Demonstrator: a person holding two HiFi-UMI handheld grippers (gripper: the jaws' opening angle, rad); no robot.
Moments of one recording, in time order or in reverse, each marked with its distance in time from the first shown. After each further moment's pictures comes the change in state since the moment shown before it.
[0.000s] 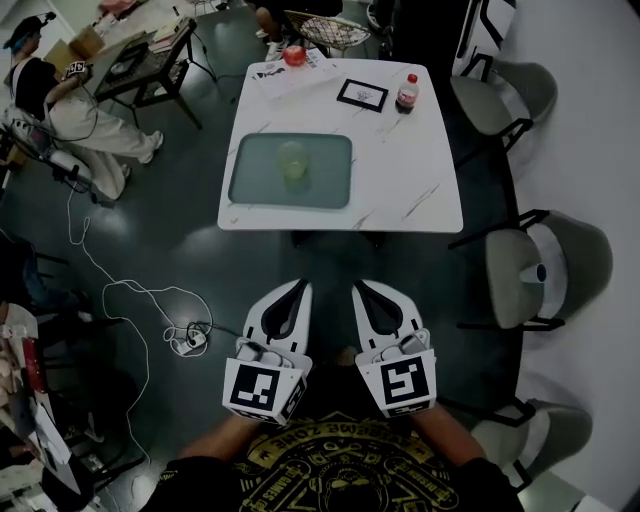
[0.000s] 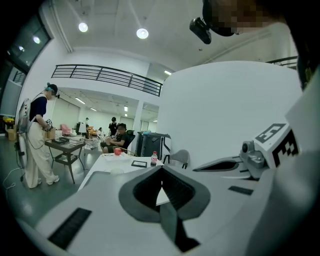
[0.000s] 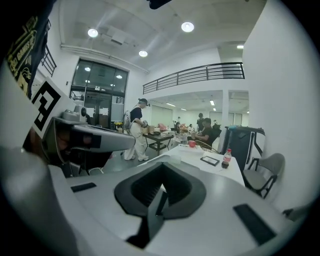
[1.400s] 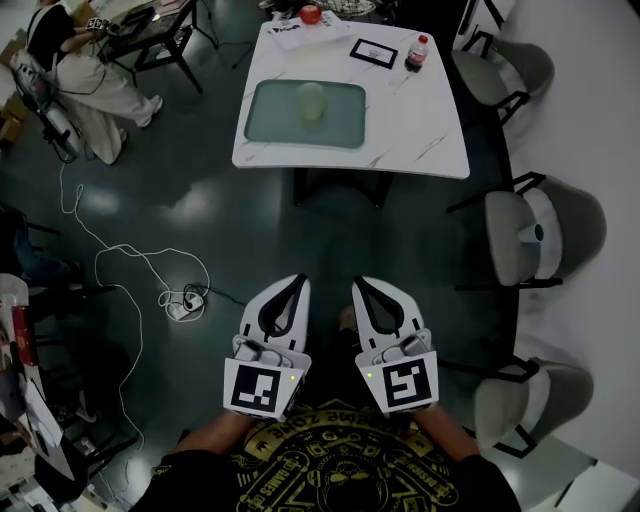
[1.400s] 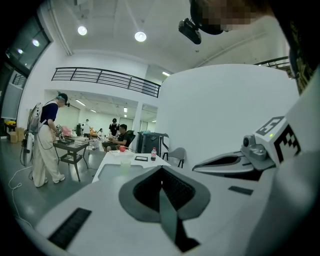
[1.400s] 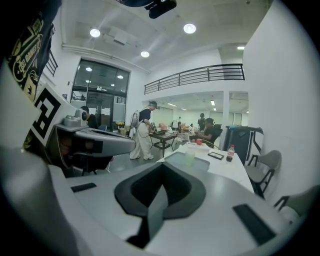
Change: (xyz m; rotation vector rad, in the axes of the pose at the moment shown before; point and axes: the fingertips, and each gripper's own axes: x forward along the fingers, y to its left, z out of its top) left arm -0.140 0.001 -0.040 0.010 0.006 0.006; right arm -0.071 0.132 -0.011 -0.015 0.002 0.018
